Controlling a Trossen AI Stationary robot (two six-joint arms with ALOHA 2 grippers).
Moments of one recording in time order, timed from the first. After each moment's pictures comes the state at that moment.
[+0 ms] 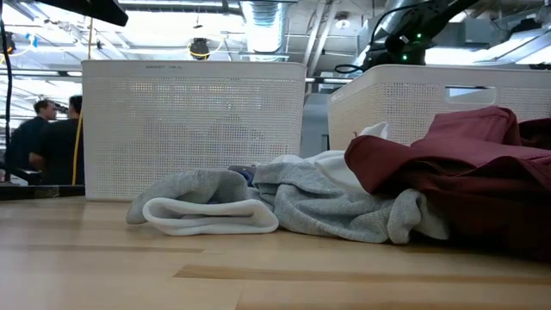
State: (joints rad) left arm -0.74 1.11 0.81 -0.40 -0.63 -0.09; right arm -0.85 1.55 1.29 -1.04 0.52 0.05
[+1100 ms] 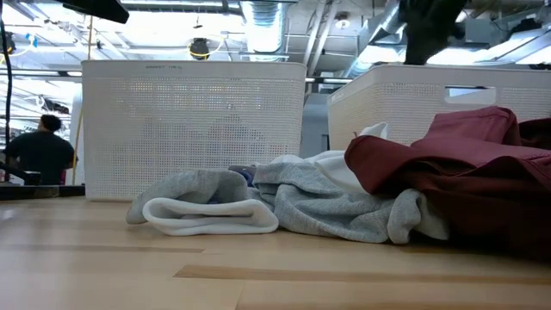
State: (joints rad) left arm -0.74 1.11 0.81 -0.38 -0.63 -0.14; right arm -0.39 1.08 1.29 -1.08 0.51 0.23
